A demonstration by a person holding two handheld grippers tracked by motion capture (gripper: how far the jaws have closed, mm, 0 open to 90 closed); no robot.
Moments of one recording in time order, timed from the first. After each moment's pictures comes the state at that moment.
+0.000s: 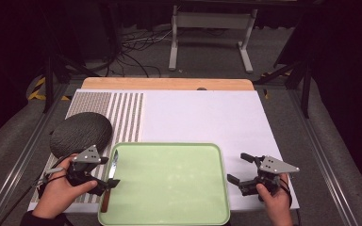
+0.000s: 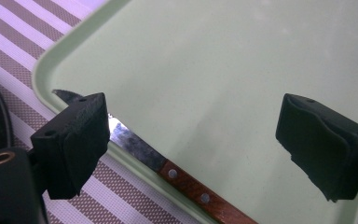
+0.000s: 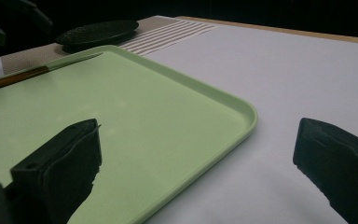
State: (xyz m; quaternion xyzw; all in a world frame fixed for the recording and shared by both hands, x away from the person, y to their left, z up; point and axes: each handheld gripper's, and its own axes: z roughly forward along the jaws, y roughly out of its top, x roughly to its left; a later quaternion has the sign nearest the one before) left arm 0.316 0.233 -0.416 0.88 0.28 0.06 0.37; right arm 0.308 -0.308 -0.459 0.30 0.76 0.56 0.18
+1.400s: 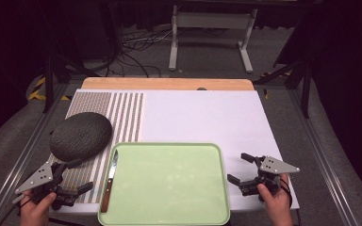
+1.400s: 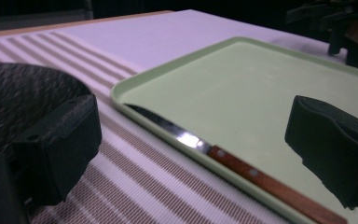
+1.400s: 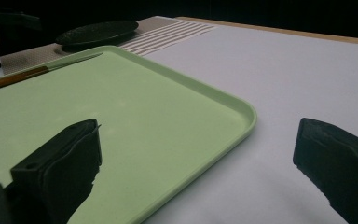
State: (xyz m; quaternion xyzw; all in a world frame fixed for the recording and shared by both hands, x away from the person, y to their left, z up) left arm 0.286 0.324 -0.483 0.74 0.28 0.15 0.59; right arm 0.307 -0.309 -0.459 0.30 0.76 0.56 0.18
